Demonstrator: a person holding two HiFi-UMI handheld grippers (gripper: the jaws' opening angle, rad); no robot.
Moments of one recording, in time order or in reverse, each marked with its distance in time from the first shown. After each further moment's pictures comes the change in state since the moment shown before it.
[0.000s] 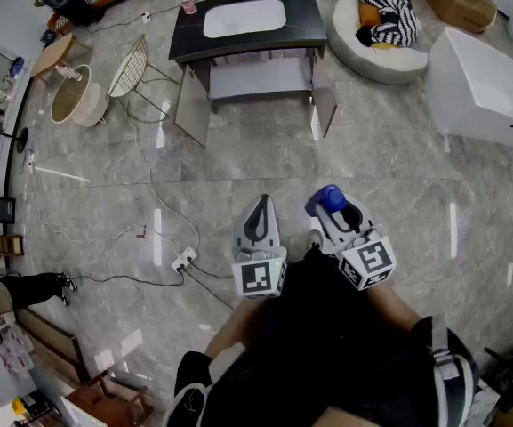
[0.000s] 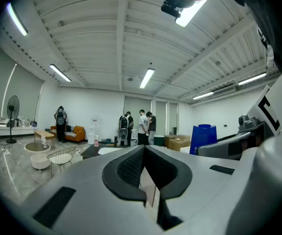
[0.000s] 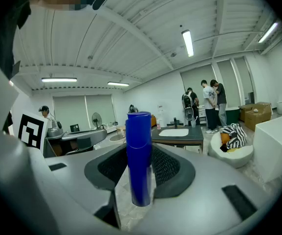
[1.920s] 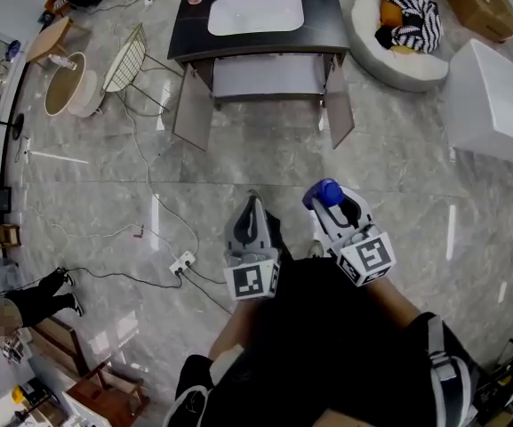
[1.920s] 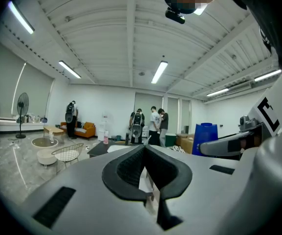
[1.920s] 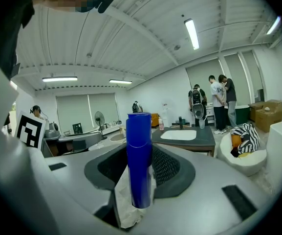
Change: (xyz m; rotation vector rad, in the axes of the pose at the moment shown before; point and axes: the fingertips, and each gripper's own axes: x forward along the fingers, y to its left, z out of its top) left arm 0.141 0.091 -0.028 -0.010 0.047 0.112; right arm 0.164 -0.083 0.018 -0.016 0.014 0.073
